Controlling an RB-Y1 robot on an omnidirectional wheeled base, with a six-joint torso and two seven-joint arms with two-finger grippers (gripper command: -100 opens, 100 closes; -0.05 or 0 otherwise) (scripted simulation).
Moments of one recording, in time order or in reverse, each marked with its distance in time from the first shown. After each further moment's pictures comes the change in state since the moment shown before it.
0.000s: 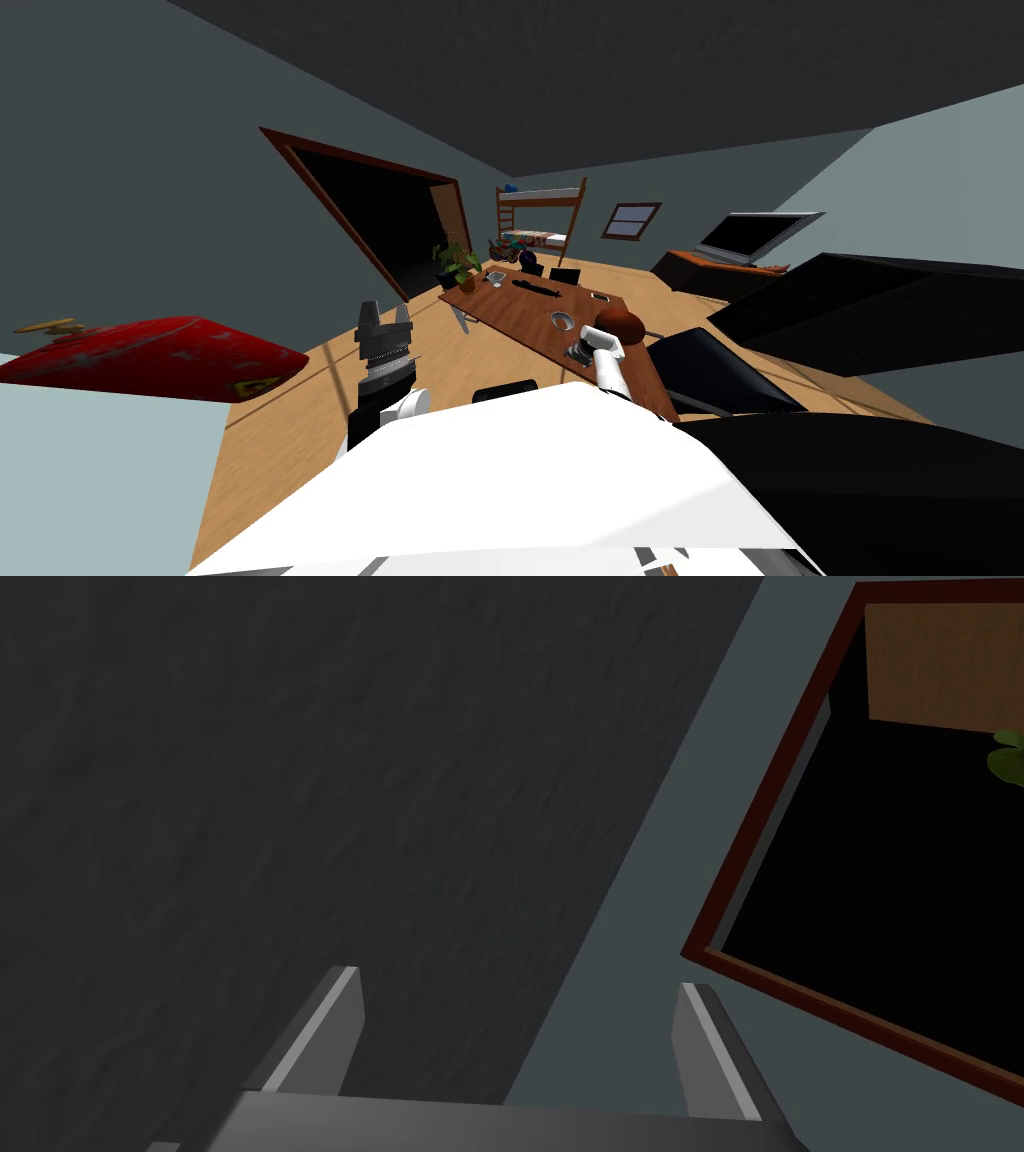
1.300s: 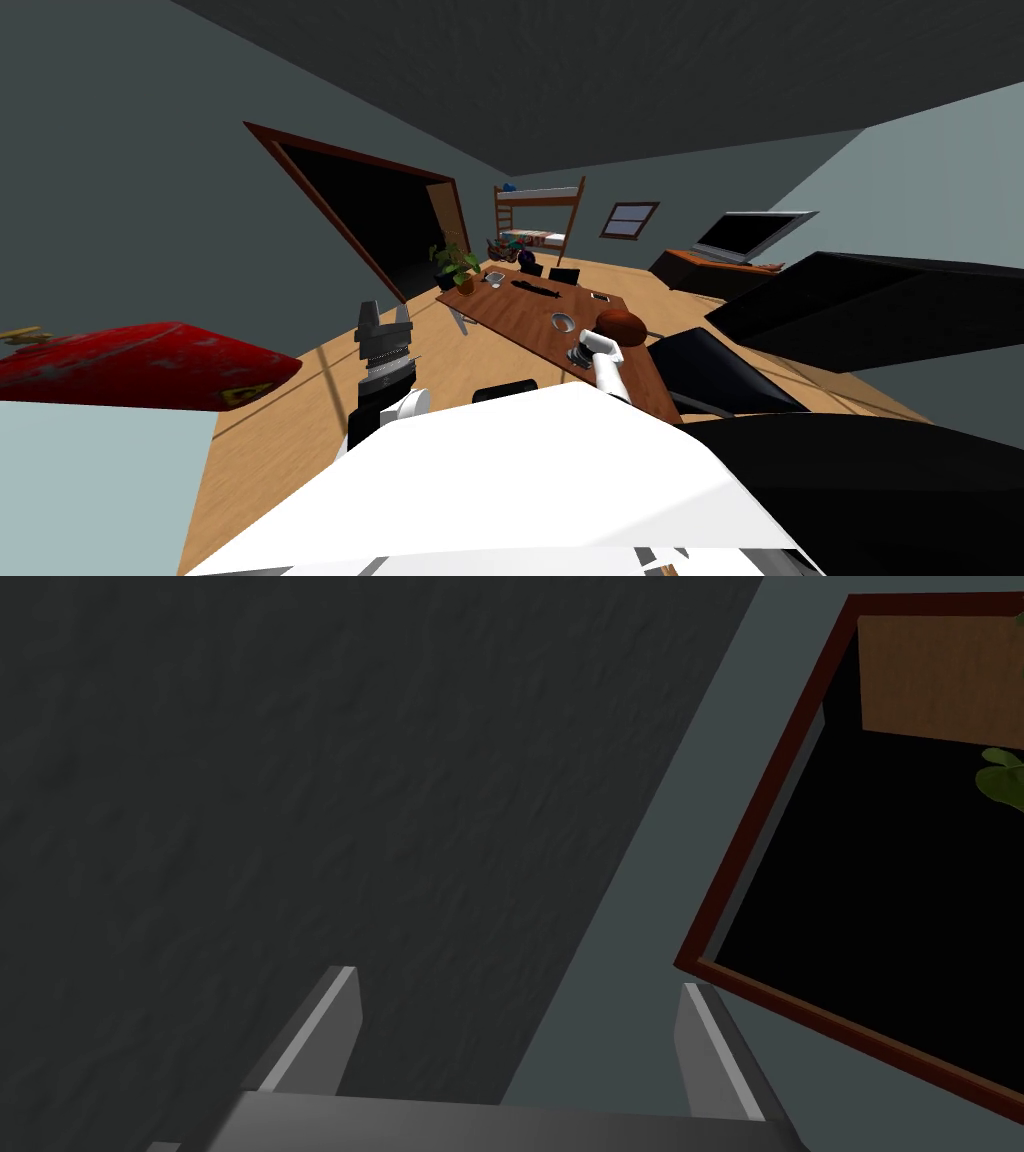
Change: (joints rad) left arm 0.000 0.000 0.000 0.000 0.000 0.000 0.000; right arm 0.021 0.018 0.001 0.031 0.002 -0.059 0.028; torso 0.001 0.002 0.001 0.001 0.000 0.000
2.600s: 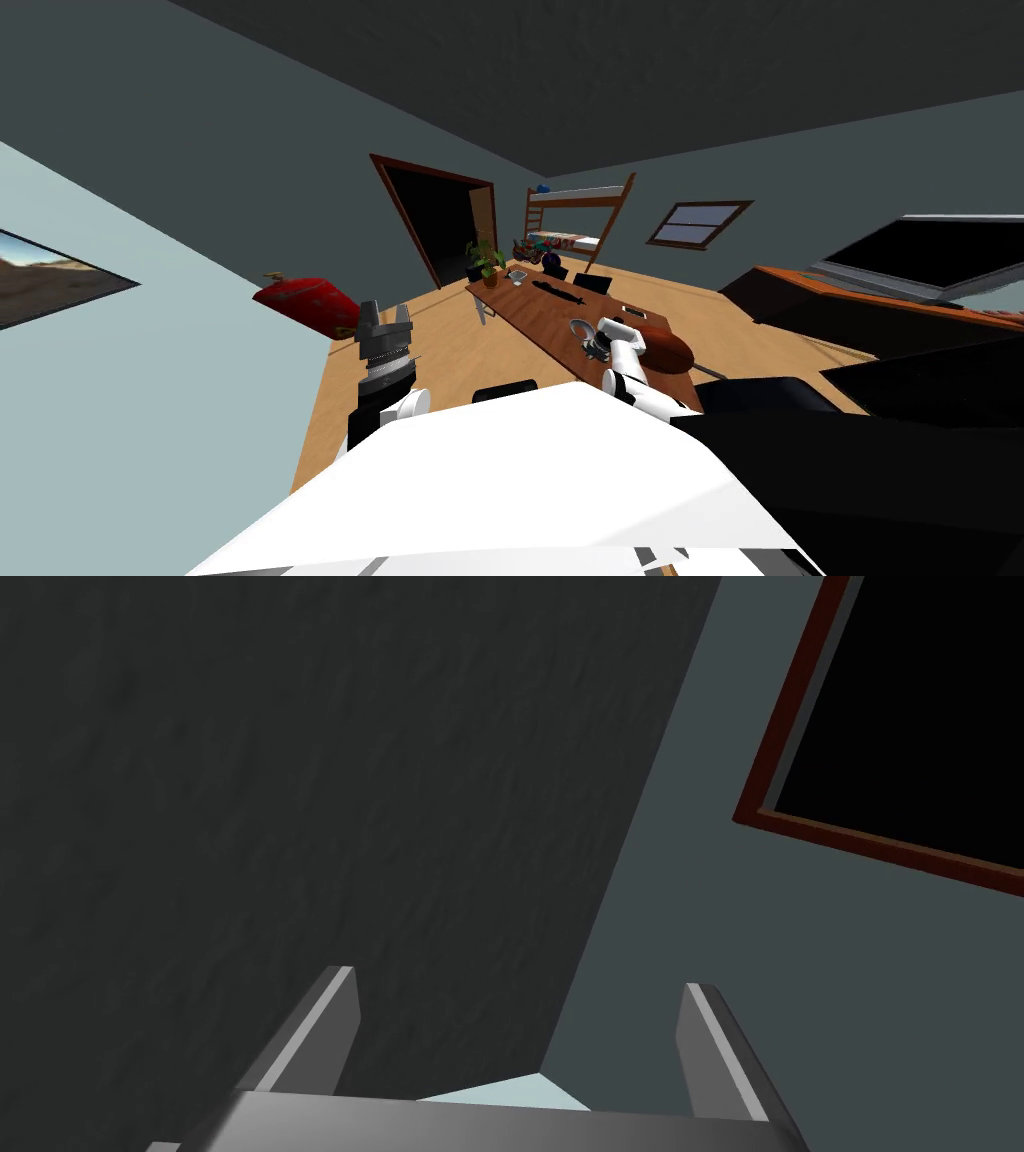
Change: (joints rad) left arm 0.000 0.000 0.000 0.000 0.000 0.000 0.000; right arm -0.111 -0.198 -0.116 0.121 -0.026 0.123 -0.104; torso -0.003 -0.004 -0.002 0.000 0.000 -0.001
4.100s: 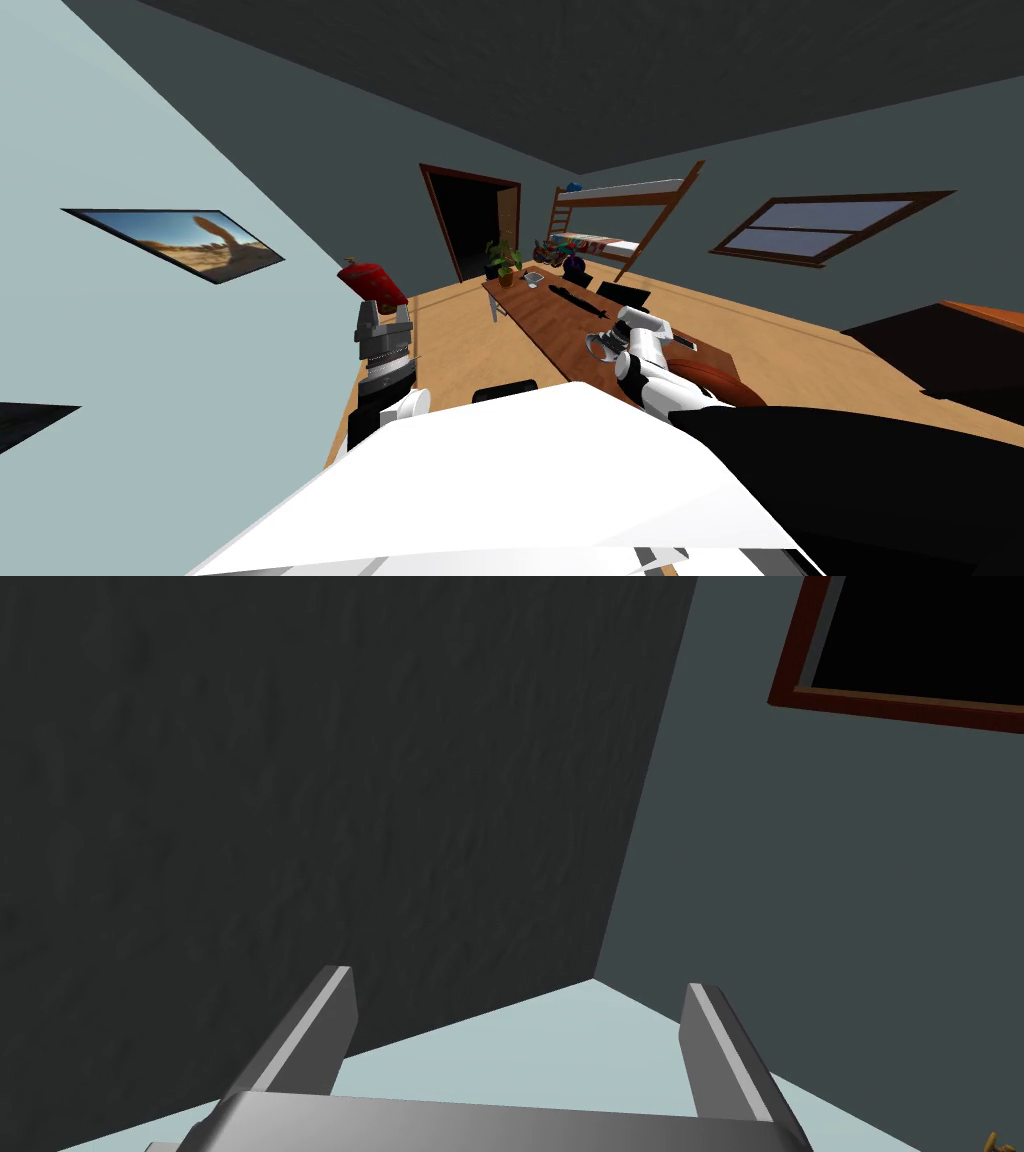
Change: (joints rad) left arm 0.000 0.000 0.000 0.000 0.000 0.000 0.000; right arm -0.100 -0.182 -0.118 0.116 -0.009 0.083 -0.083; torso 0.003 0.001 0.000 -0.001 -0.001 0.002
